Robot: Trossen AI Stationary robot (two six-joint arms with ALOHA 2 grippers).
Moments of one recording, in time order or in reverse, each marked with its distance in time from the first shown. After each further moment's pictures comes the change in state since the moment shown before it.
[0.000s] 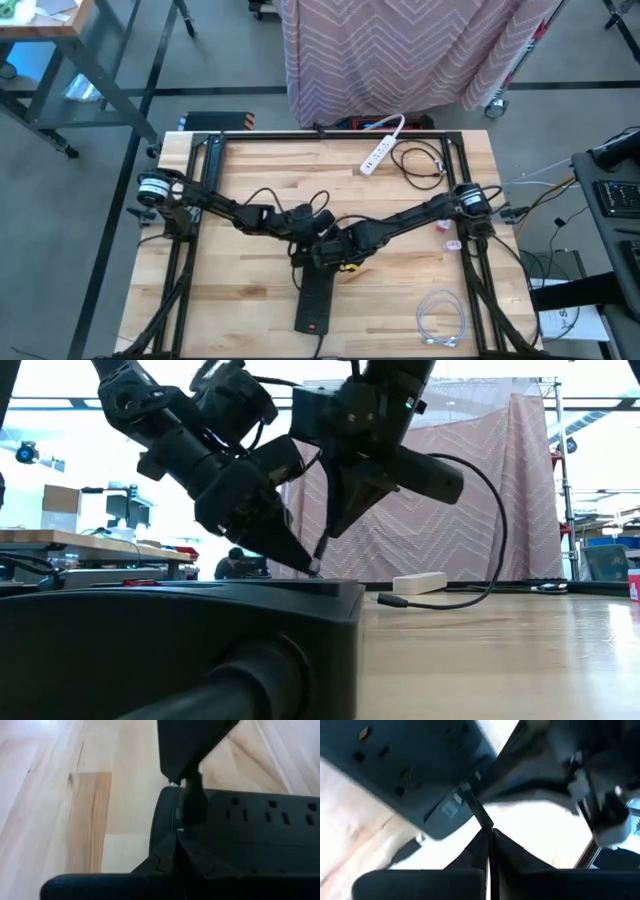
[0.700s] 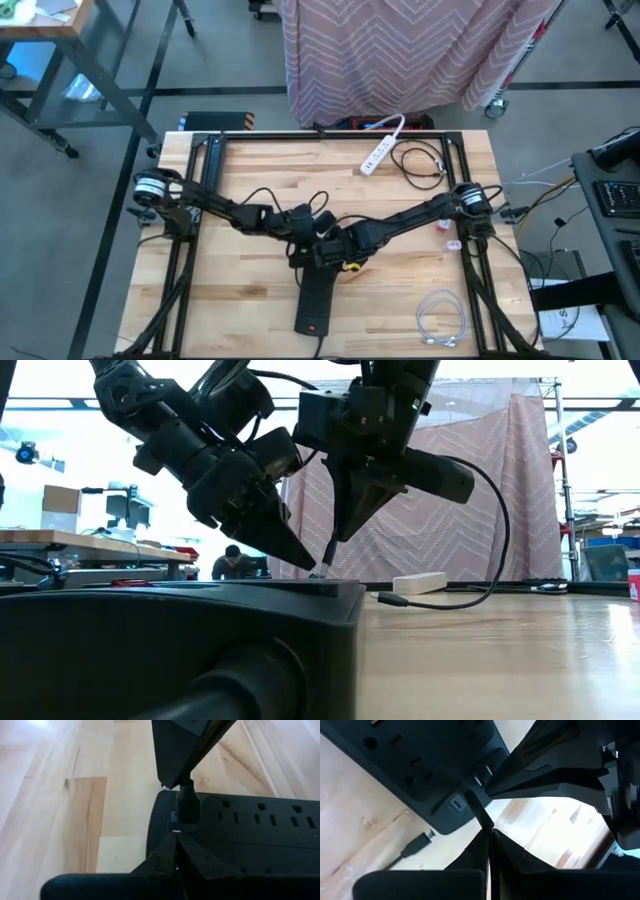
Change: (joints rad) left arm -0.010 -0.027 -0.002 -0.013 0.010 -0.004; right arm 0.001 -0.004 -0.012 0.003 -0.035 -0.016
